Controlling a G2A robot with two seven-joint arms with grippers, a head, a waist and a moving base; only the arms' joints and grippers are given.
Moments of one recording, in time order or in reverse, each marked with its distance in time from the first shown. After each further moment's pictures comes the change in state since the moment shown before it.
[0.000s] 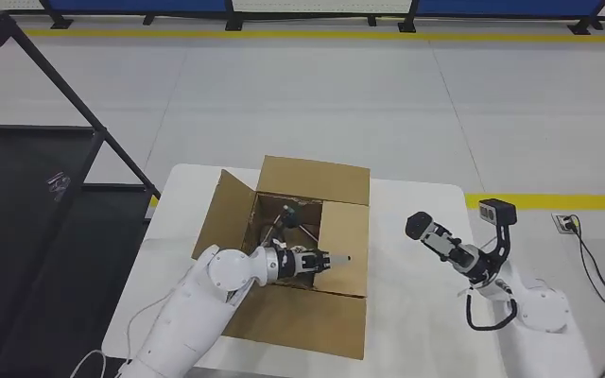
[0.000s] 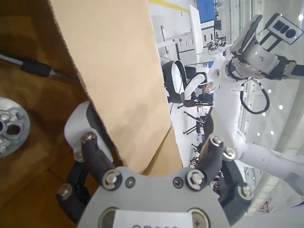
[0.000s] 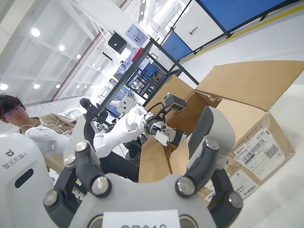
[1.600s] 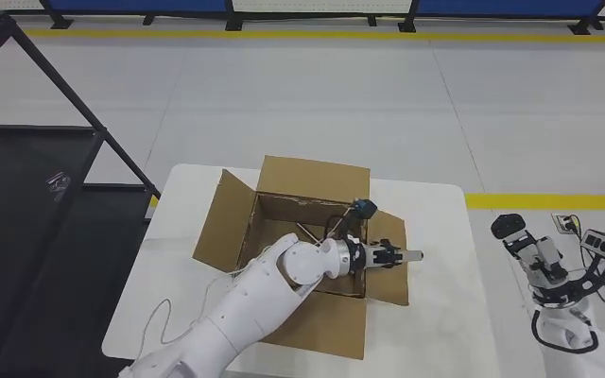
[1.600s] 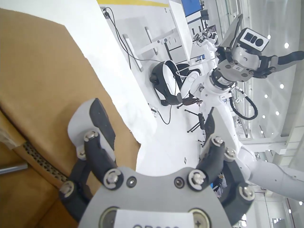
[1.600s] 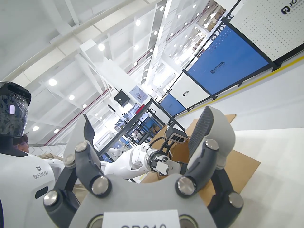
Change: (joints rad) left arm -0.268 -0.263 0.360 0.334 -0.068 -0.118 0.278; right arm -0.133 0.094 0.180 0.107 0.313 -0.193 -0.136
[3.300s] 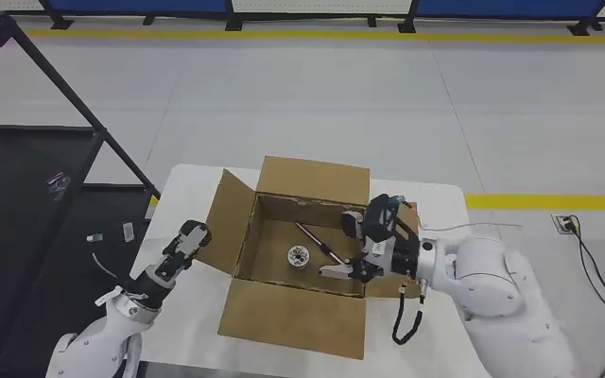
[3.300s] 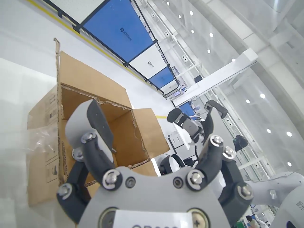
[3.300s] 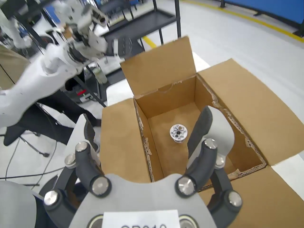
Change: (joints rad) left arm 0.945 0.292 -1.170 -1.001 0.039 -0.041 0.032; right arm 0.352 -0.034 -0.635 -0.459 -1.121 0.356 0.036
